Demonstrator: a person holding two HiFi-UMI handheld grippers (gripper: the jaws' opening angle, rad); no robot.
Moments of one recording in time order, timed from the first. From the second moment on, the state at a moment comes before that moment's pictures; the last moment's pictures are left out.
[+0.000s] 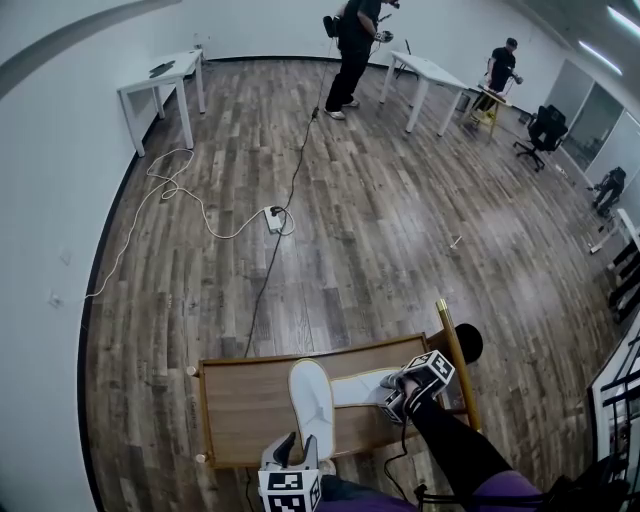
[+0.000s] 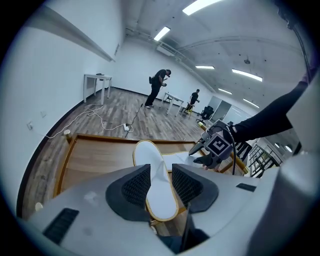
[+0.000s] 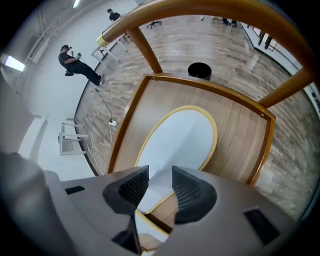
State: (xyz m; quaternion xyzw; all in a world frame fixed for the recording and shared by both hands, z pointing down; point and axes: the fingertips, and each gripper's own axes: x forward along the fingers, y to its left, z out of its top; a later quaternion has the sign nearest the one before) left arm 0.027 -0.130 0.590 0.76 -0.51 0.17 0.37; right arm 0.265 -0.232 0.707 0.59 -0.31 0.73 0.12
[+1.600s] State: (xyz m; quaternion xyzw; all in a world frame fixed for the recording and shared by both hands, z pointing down) left arm 0.003 -0.125 0.577 0.75 -0.55 0.16 0.33; right arm 0.234 -0.332 0.579 0.56 -0.72 0.34 0.25
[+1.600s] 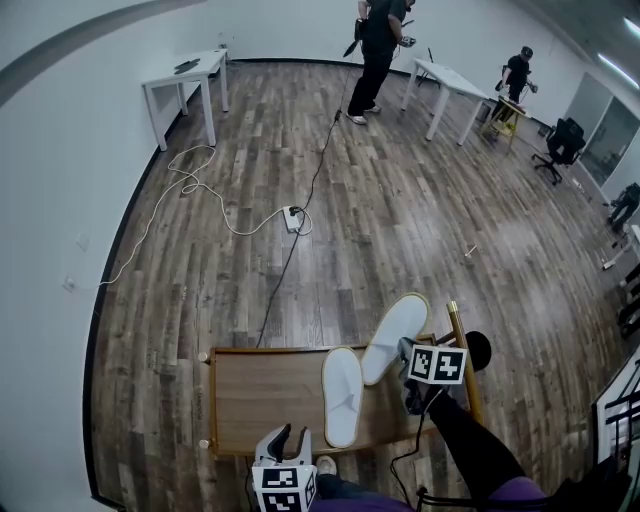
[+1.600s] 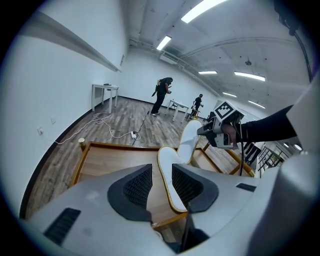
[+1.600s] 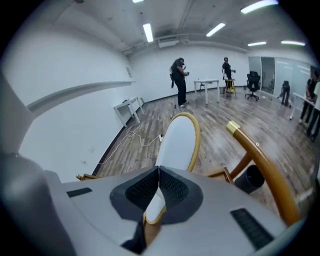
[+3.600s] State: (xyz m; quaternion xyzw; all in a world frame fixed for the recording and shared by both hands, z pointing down) left arm -0.068 -0.120 0.588 0.69 -0.62 0.16 0.32; right arm -0.007 -0.207 0.672 0.15 -0.83 0.29 0.45
